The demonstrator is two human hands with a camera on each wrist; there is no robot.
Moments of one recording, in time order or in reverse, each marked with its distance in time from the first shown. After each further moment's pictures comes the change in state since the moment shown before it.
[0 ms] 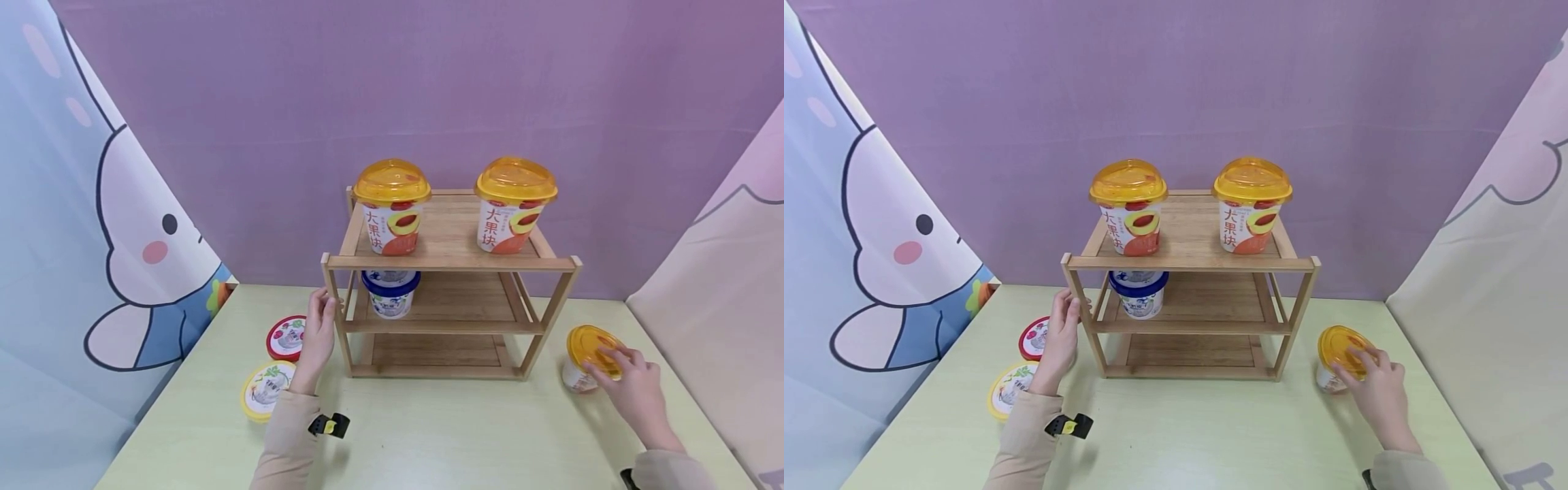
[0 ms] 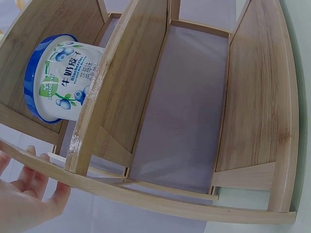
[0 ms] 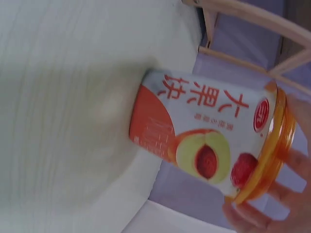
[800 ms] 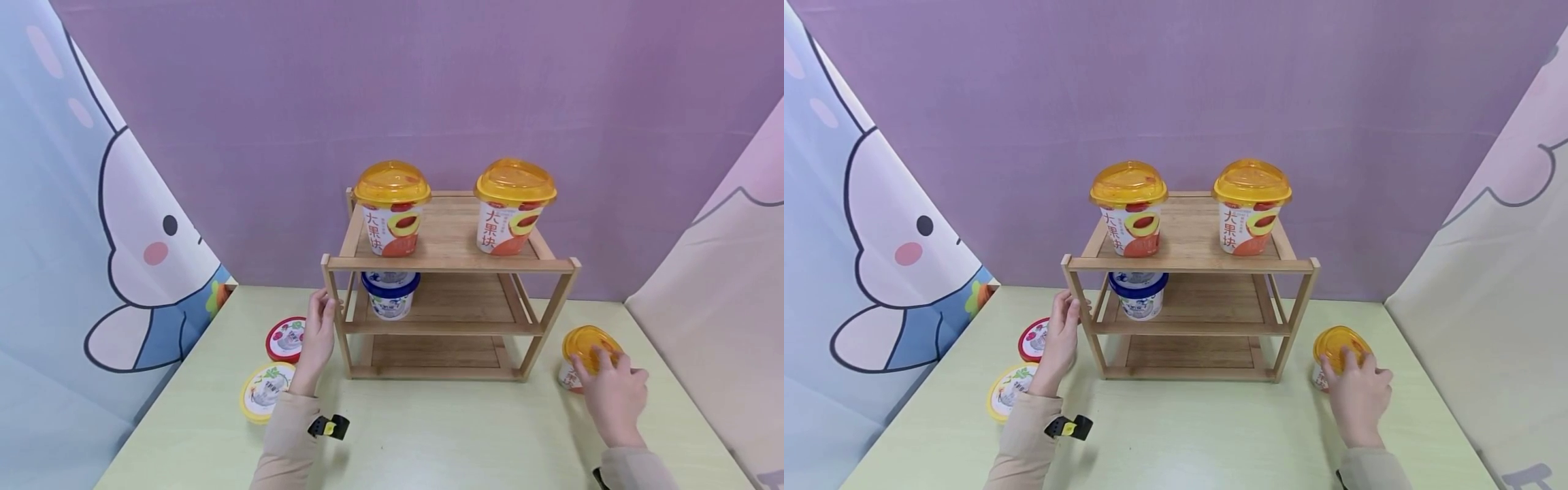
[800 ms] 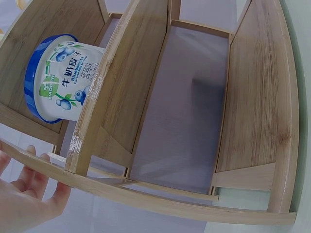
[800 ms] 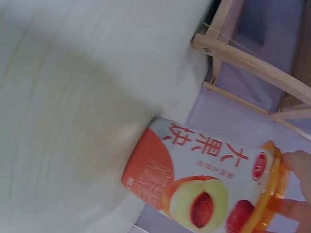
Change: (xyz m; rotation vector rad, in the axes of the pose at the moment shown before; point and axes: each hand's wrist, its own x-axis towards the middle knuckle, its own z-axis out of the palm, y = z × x) left_hand 0.000 0.001 -0.001 -0.016 0.004 0.008; right_hand -0.001 -0.030 0.017 -0.183 0.008 0.234
